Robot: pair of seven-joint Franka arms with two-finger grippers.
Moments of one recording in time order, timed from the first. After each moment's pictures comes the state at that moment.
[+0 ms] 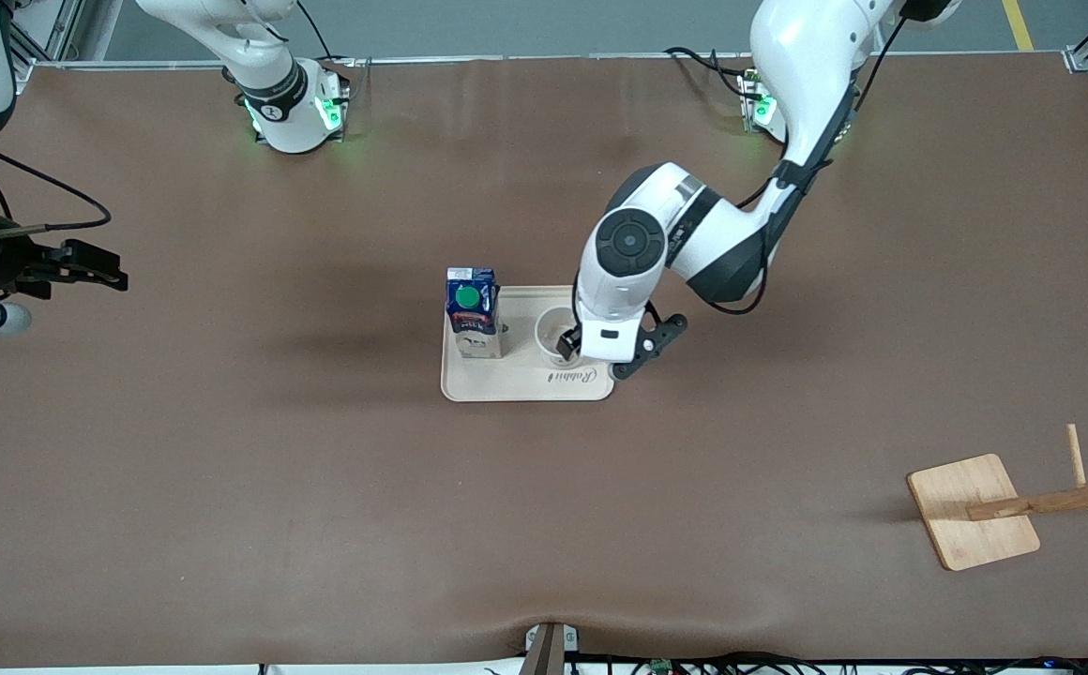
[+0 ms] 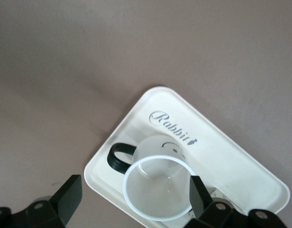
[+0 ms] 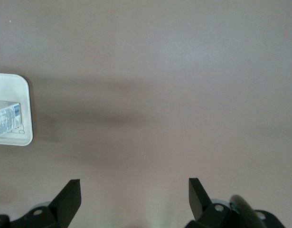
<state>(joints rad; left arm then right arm) -0.54 0.61 -0.19 -1.49 0.02 2.04 -1.41 -0.03 0.13 0.00 -1.52 0.02 1.53 -0.13</state>
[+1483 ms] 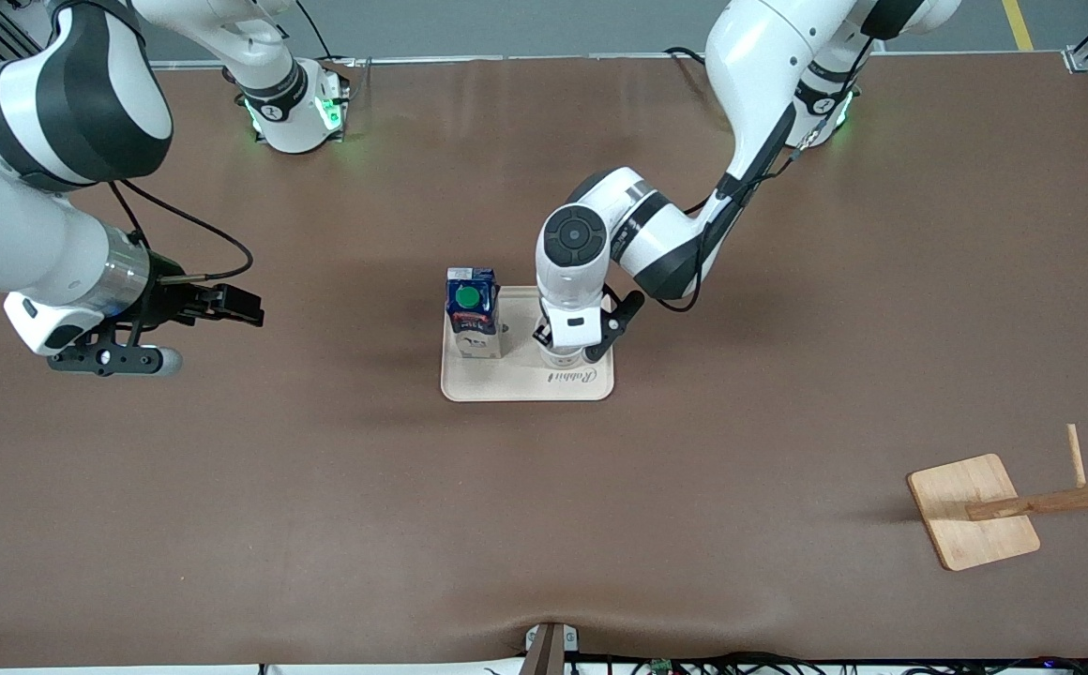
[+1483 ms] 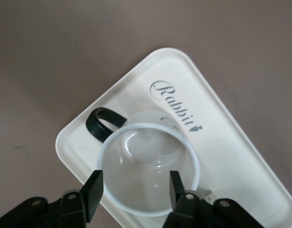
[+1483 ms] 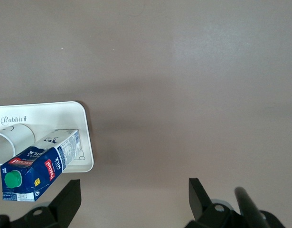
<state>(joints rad) -0.62 0.68 -0.18 -1.48 0.04 2.11 -1.68 0.15 0.22 0.01 -1.52 0.13 1.63 0.21</state>
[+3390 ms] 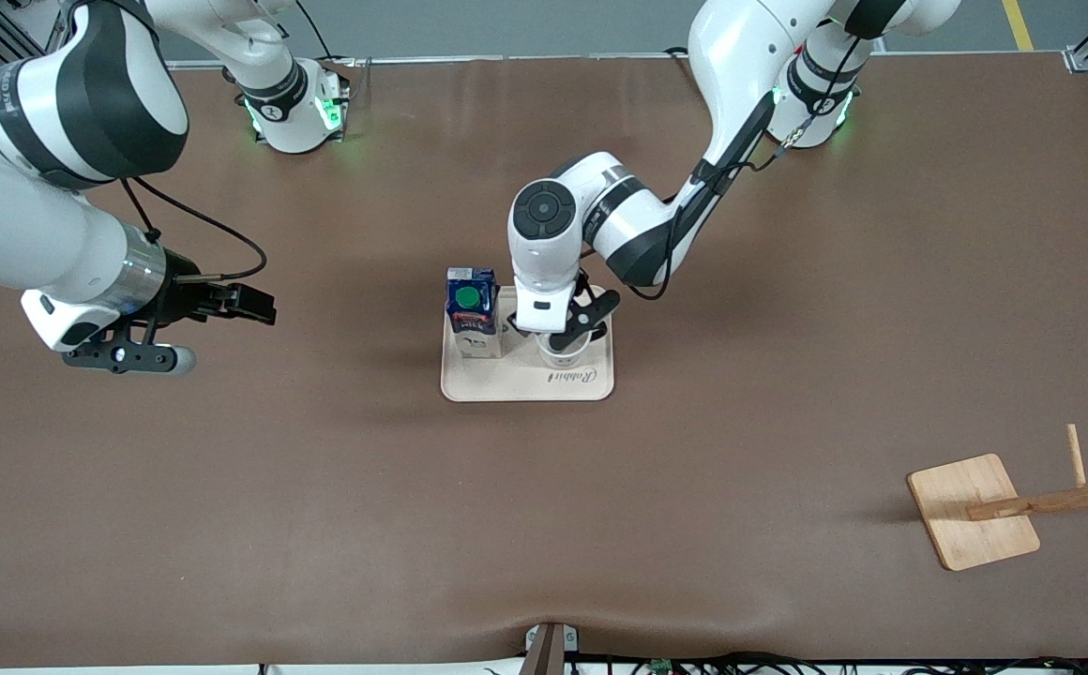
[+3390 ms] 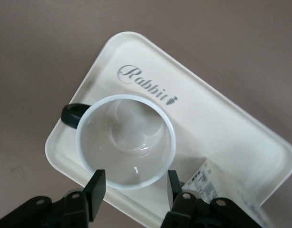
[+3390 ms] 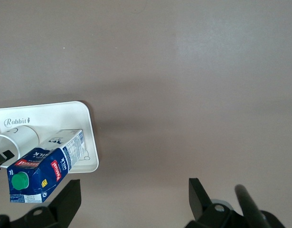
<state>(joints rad) -0.68 0.69 -0.19 -1.45 0.10 2.11 -1.42 0.18 0.22 0.01 -1.53 0.13 1.63 0.26</state>
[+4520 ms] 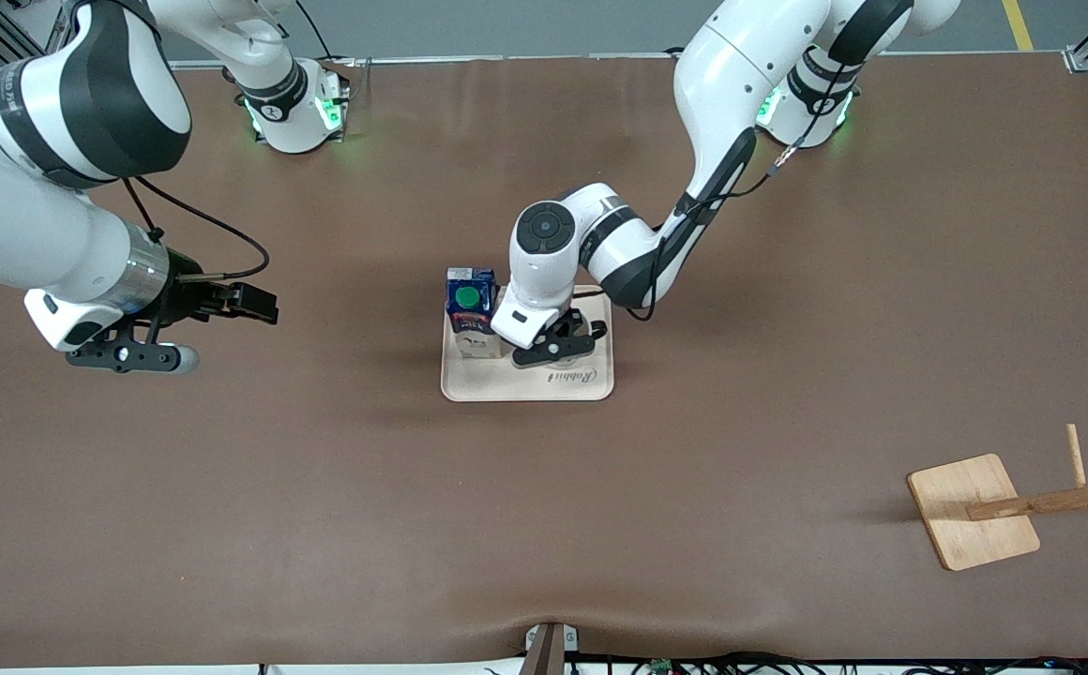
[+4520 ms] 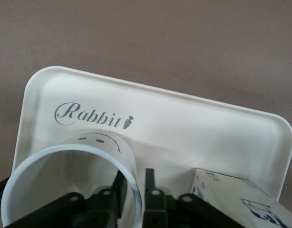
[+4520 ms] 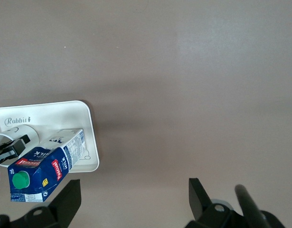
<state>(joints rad) -0.68 0.79 -0.18 -1.44 0.18 2.31 -1.14 0.18 0.22 0.02 -1.53 0.13 1.63 0.26</state>
